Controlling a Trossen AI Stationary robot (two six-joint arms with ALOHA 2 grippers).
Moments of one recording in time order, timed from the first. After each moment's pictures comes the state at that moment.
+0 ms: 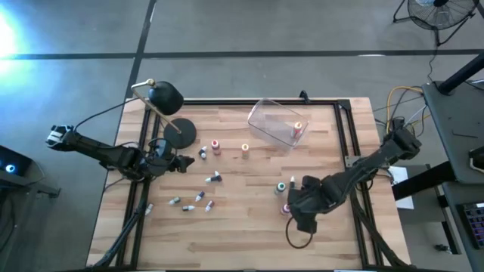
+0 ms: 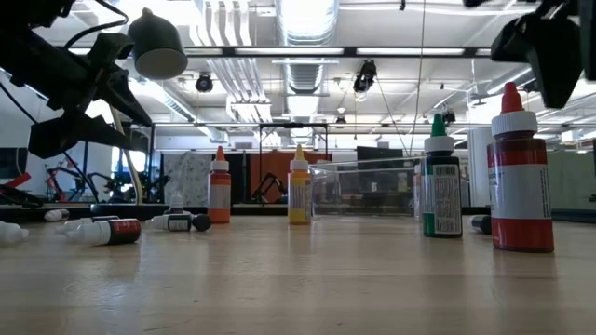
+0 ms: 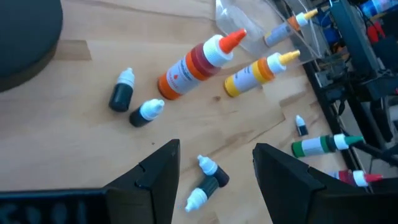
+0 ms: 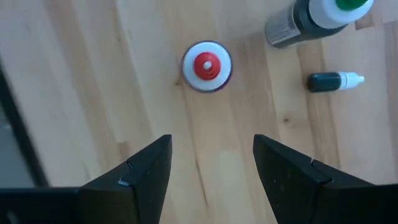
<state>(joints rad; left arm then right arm) -0.28 0.57 0.34 -0.43 -0.61 -1.37 0.54 1.57 1.22 -1.04 0.05 0.81</state>
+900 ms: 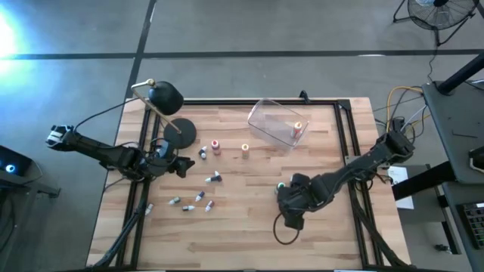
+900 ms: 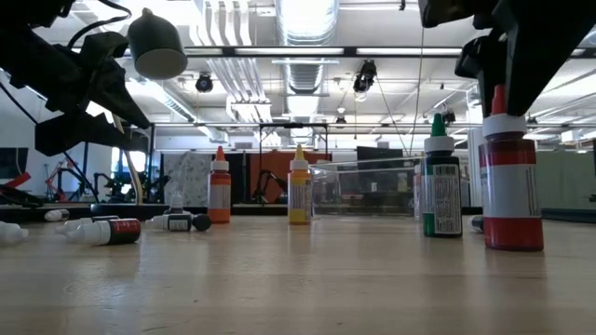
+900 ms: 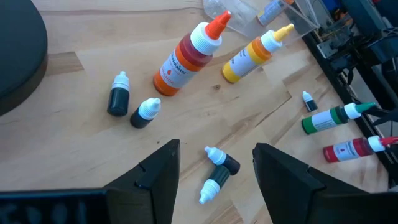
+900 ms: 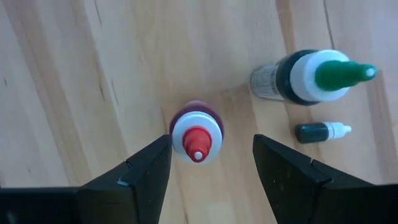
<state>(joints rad) -0.28 0.57 0.34 -0.43 -0.57 -1.21 0.49 1.64 1.22 -0.92 0.13 0.75</state>
